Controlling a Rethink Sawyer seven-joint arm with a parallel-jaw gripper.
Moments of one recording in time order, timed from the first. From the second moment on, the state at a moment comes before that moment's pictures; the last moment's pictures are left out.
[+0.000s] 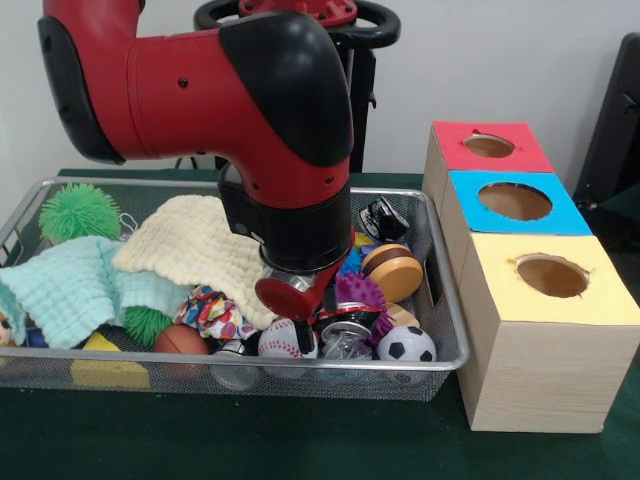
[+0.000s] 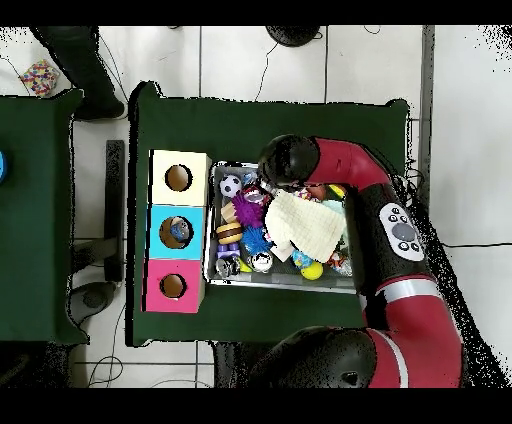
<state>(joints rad) -0.51 -0.37 0.42 1.22 -0.36 0.95 0.58</state>
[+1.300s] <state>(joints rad) -0.57 -0.37 0.47 1.22 -0.35 0.98 0.57</state>
